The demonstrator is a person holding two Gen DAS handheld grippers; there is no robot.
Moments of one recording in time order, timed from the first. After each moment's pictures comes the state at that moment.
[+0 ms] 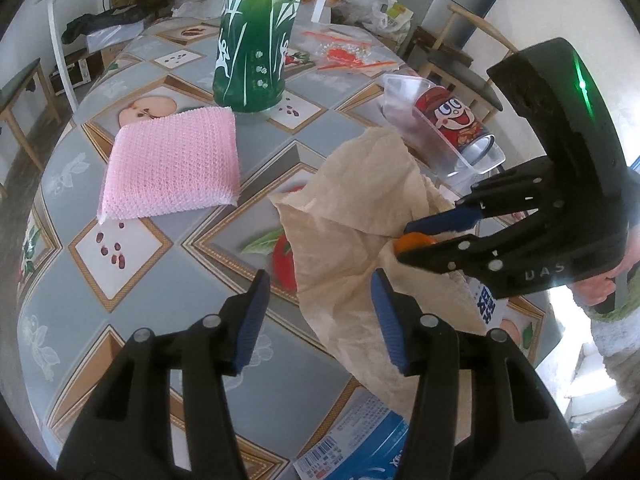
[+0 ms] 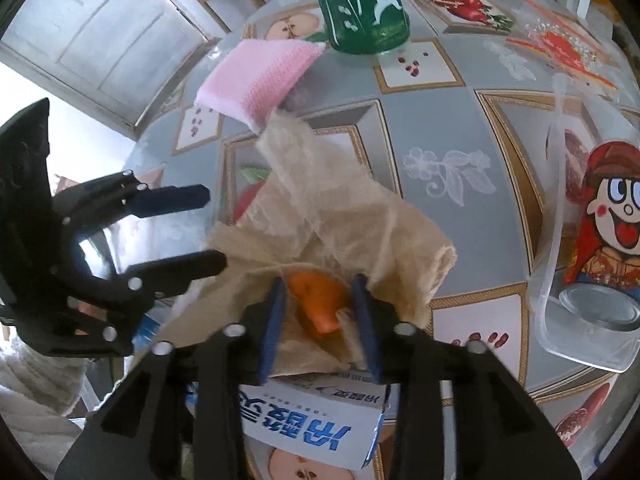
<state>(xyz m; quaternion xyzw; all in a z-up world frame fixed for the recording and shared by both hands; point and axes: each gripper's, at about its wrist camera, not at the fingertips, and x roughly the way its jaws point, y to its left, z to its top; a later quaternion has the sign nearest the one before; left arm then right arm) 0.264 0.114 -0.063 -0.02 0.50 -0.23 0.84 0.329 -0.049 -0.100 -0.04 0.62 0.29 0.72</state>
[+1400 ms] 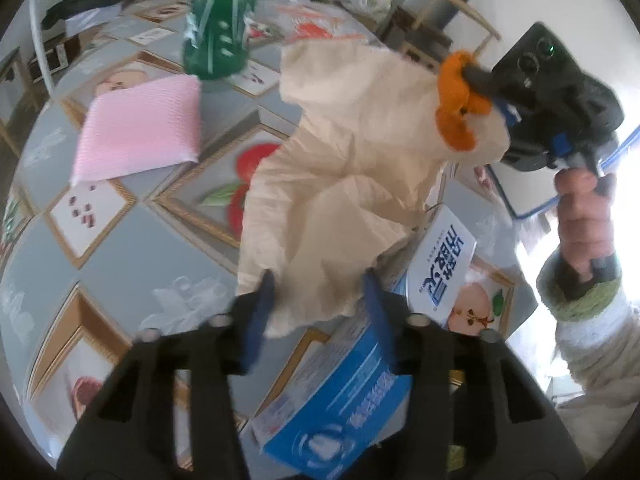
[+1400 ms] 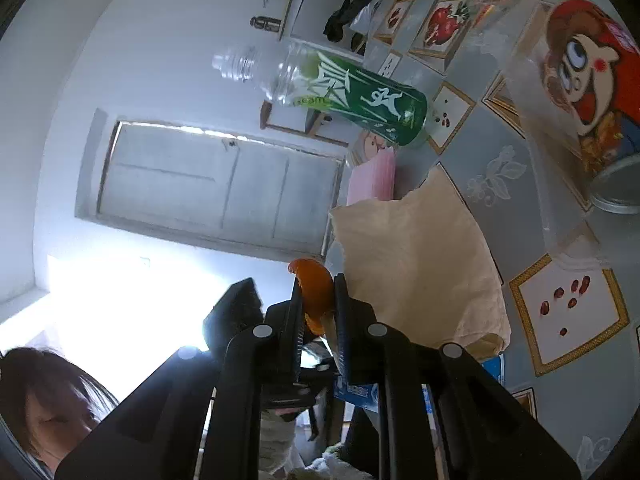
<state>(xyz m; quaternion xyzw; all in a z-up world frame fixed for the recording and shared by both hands) 0.245 0.099 -0.067 -0.02 0.53 -0.27 0.80 0.326 -0.151 -0.087 0.41 0.50 0.42 0.63</state>
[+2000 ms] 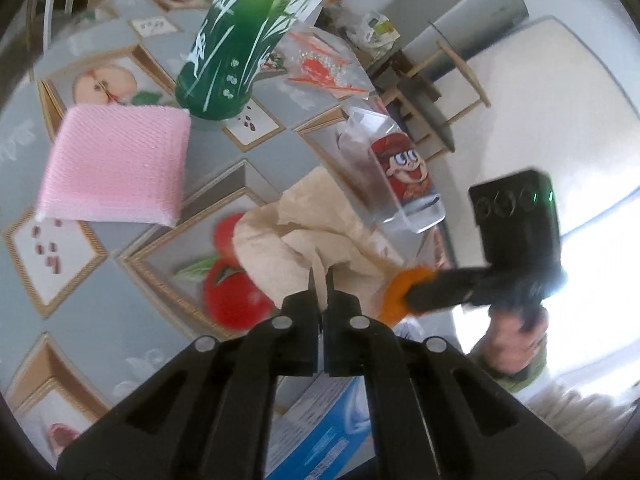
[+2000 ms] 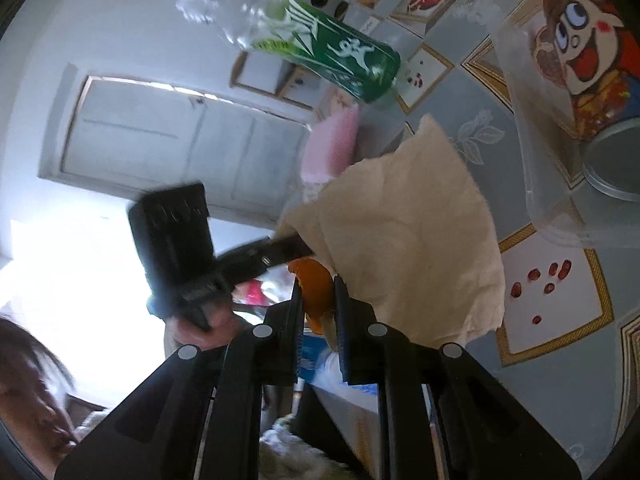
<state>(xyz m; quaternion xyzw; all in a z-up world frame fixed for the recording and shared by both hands) 0.302 0.114 -0.054 -0.19 0.52 -0.30 0.77 0.320 -0.129 -0.104 0.29 0.57 0.41 0.65</state>
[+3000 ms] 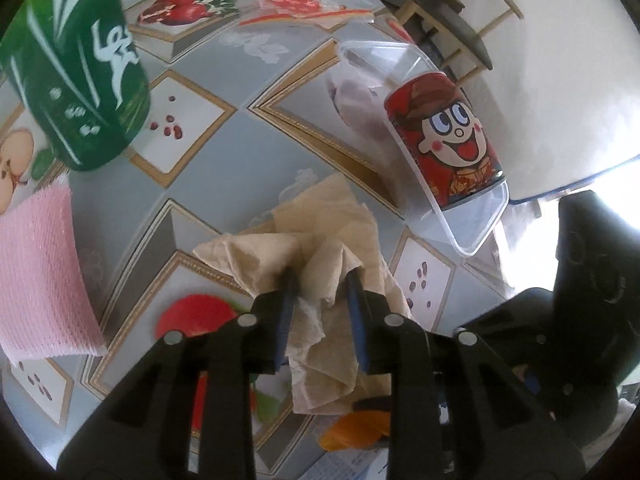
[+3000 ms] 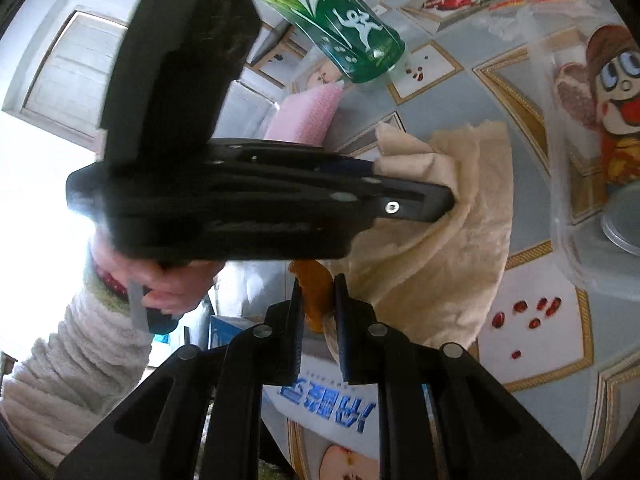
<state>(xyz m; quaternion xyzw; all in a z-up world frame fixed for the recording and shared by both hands) 0.368 0.014 -0.077 -0.02 0.62 -0.29 0.73 0.290 -0.094 -0.097 0.18 0.56 0.40 0.70</state>
